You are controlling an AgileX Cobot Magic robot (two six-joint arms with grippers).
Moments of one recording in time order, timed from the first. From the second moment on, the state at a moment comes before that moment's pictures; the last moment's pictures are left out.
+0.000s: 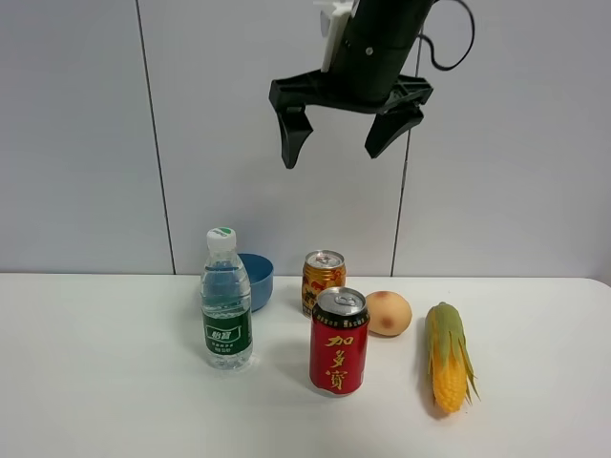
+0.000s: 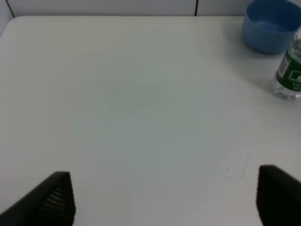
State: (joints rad) left arm 0.08 -0.01 -0.51 -0.06 1.06 0.03; right arm 0.64 1.89 -1.83 -0.14 0.96 0.25
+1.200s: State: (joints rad) left arm 0.08 -0.01 -0.51 -0.06 1.06 0.03; right arm 0.57 2.25 -1.88 -0.31 0.77 0.43
